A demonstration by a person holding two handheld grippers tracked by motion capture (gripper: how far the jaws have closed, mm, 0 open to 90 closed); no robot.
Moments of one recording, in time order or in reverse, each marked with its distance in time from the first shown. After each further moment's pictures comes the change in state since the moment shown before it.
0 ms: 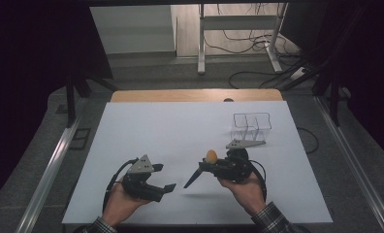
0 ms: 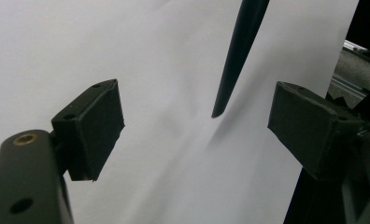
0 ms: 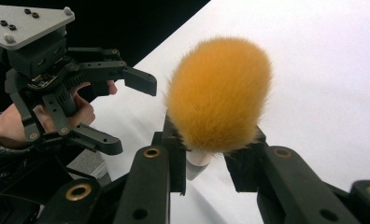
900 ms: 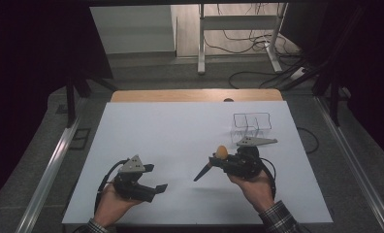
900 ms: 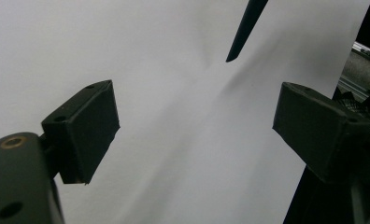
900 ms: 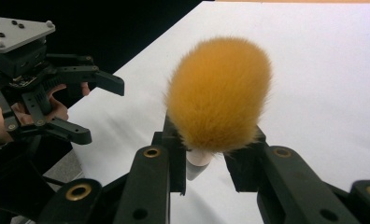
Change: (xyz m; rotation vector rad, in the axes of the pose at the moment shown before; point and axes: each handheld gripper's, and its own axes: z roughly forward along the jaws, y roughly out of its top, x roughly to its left) left arm 0.012 -0.013 -0.013 0.019 0.017 -0.038; right arm -0.013 0.002 -0.021 -0.039 -0.074 -0.027
